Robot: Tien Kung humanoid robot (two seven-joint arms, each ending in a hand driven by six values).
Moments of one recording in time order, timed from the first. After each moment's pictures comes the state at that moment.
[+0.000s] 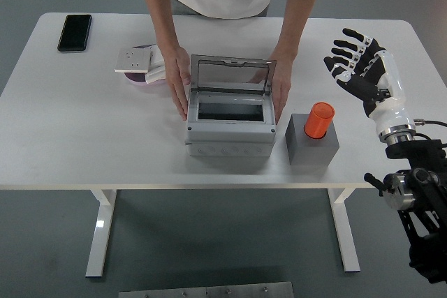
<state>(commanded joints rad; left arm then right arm) -0.05 0.49 -0.53 -0.42 0.08 0.16 0.16 0.13 -0.21 1.37 1.55 -1.08 -0.20 0.14</state>
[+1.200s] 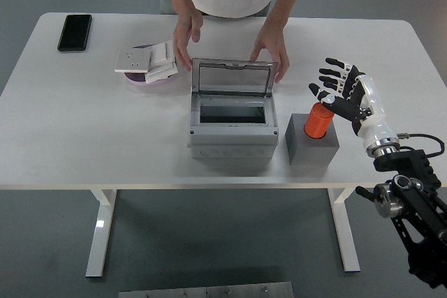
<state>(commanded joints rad) -0.07 0.49 -0.54 -0.42 0.12 0.16 0.18 0.15 -0.25 1.26 1.40 -1.09 -0.23 0.15</state>
